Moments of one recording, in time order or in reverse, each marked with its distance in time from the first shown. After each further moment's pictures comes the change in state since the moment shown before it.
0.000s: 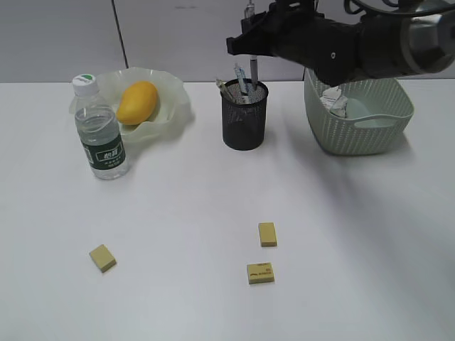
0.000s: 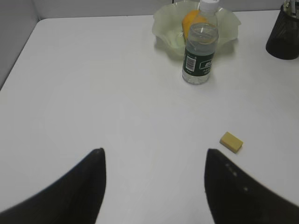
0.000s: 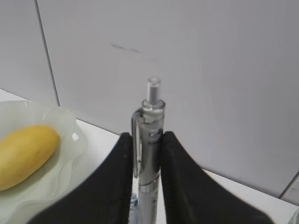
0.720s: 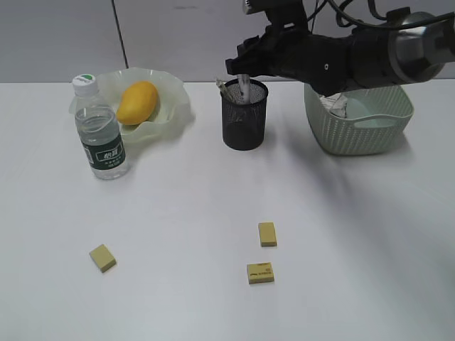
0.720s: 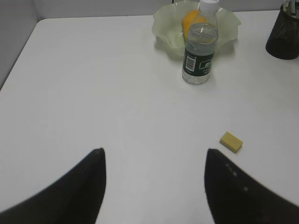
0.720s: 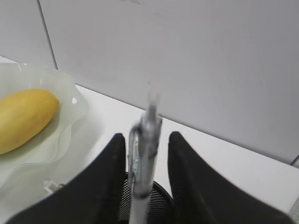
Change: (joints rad) left arm 0.000 0.000 0.000 0.000 0.000 0.000; right arm -0.002 0.043 -0.008 0.000 0.075 0.008
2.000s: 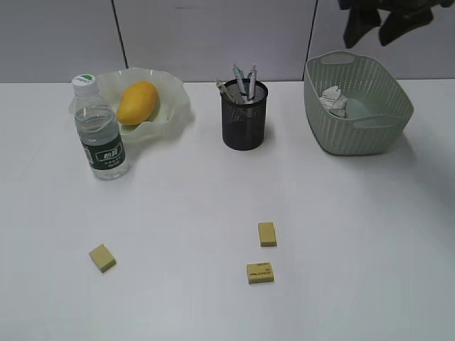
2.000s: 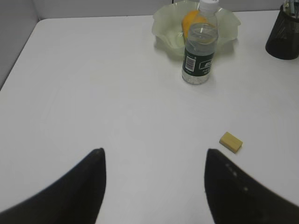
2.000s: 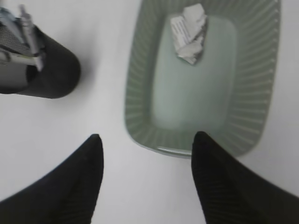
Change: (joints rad) left arm 0.000 0.000 0.000 0.000 -0.001 0.000; right arm -0.244 -0.185 -0.417 -0.053 1.348 0.165
